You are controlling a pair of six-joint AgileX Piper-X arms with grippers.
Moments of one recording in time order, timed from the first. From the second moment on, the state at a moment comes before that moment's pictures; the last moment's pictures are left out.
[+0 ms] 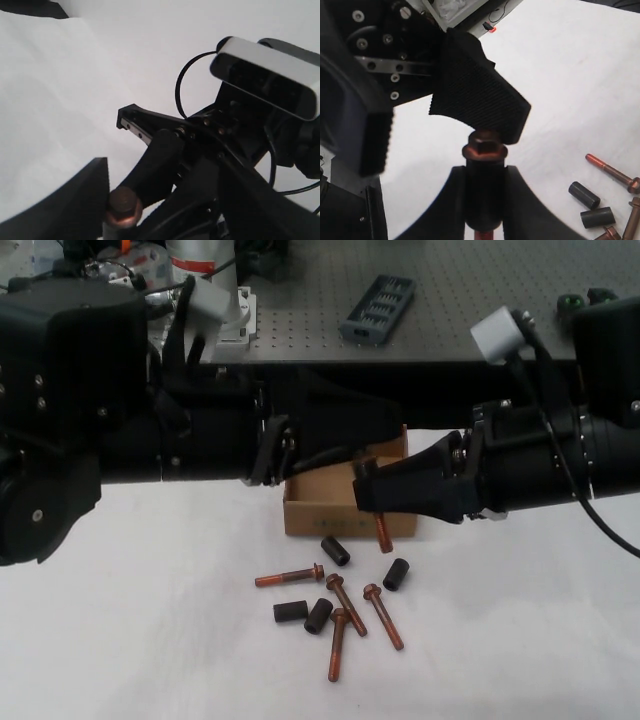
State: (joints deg) left arm -28.3 80.1 -49.2 -22.7 51.0 -39.8; right arm 33.5 76.2 -49.8 13.0 -43.7 7.1
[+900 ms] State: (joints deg) left arm -19.2 62.2 -39.1 -10.6 60.2 -35.8; right arm 27.9 85.9 -54.2 13.4 -38.0 8.4
